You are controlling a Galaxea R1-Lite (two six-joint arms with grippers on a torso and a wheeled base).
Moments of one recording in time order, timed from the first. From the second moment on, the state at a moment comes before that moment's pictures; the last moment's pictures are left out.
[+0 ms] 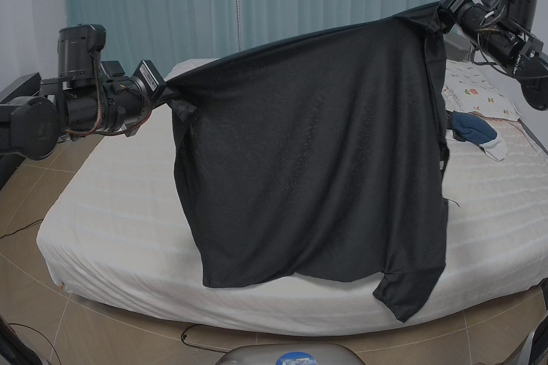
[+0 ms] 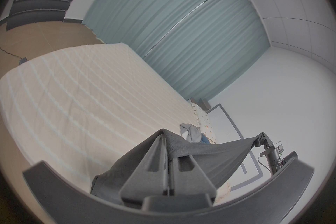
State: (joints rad) left arm -0.21 1.77 -1.29 -0.20 -0.20 -0.79; right arm 0.19 1.84 -1.60 -0.48 -0.17 0.54
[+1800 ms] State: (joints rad) left arm -0.11 2.57 -1.59 -0.44 -0.11 -0.80; right arm 0.05 2.52 -1.55 -0.57 -0.14 0.70
